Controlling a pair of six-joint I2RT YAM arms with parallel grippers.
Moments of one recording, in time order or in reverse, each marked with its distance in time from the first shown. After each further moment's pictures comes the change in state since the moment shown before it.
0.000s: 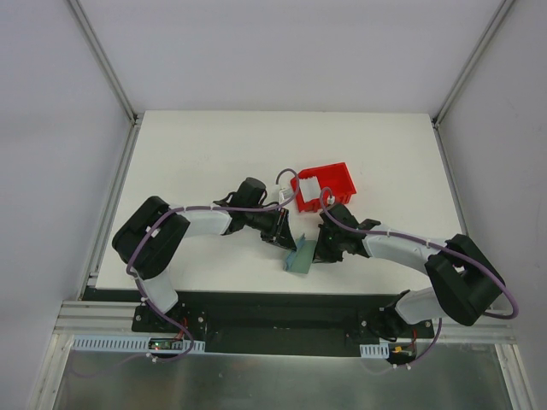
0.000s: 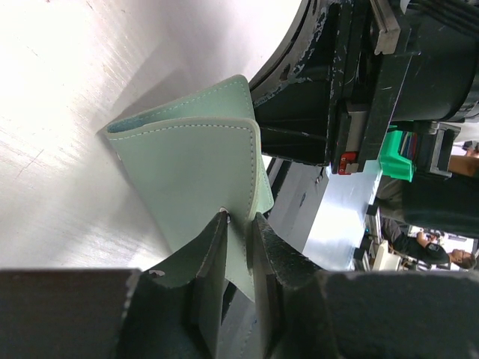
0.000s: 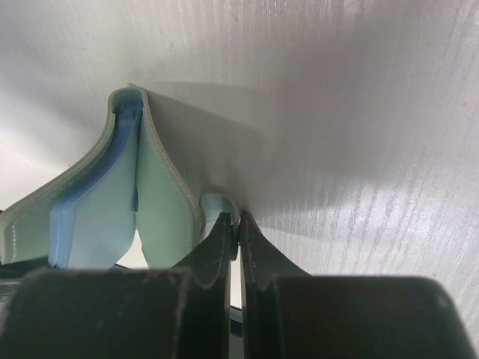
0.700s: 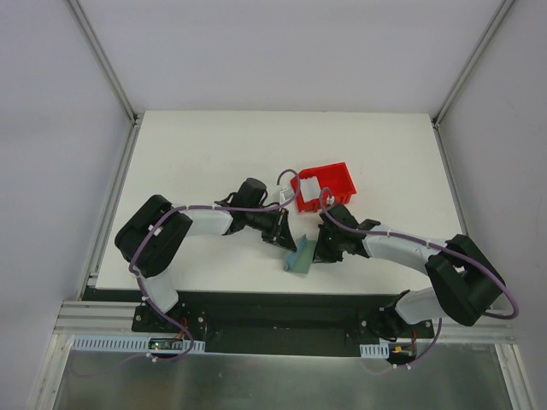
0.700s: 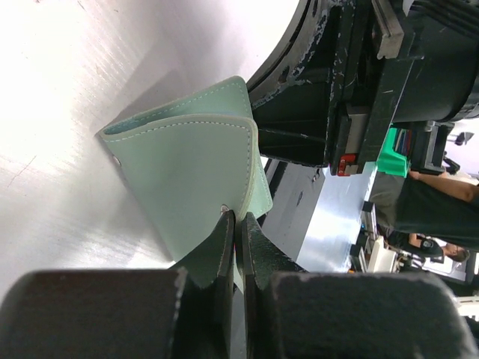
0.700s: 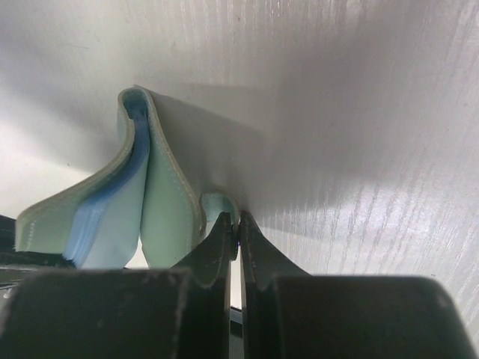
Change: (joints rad) left arm 0.000 0.015 0.000 0.020 0.018 -0.008; right arm 0.003 -0.003 0.000 0.000 0.005 -0.006
